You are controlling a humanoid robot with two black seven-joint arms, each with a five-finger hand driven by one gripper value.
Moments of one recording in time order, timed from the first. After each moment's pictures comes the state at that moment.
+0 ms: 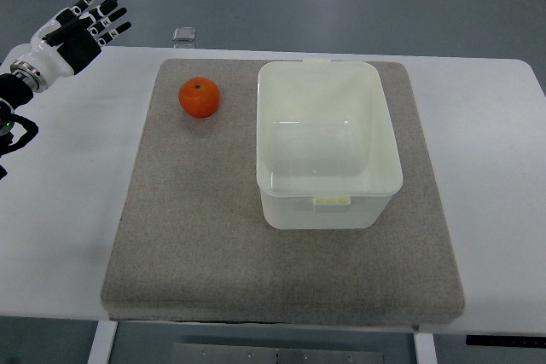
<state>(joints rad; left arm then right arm) -0.93 0.42 -0.65 -0.35 -0.12 -0.60 -0.08 0.02 0.00 -0.05 0.17 0.03 -0.07 0.15</state>
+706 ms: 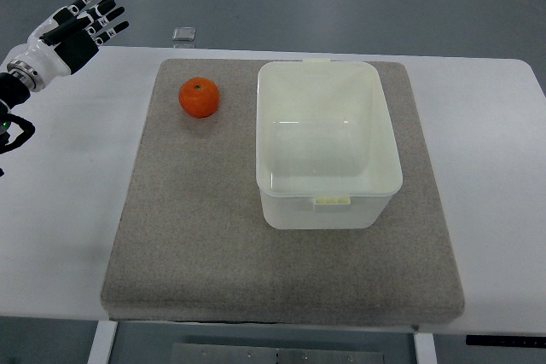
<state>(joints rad) -0.93 0.43 -0.64 -0.35 -0.10 -0.61 -0.09 0.02 0.00 -0.05 0.17 0.03 -0.07 0.15</state>
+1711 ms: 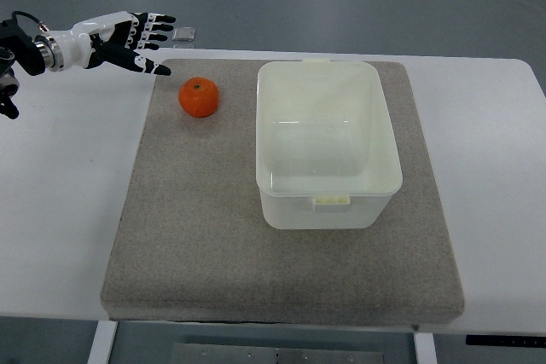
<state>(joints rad) -1.05 0.45 -0.63 -0.47 1.03 -0.61 -0.28 0.02 0.00 -0.05 0.17 0.03 -0.07 0.15</state>
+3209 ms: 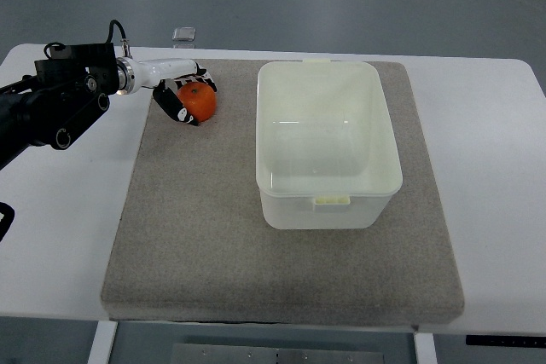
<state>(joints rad) -1.08 0.30 -0.45 -0.50 1.62 -0.30 -0.29 0.02 0.00 -0.05 0.17 0.03 -0.07 0.15</state>
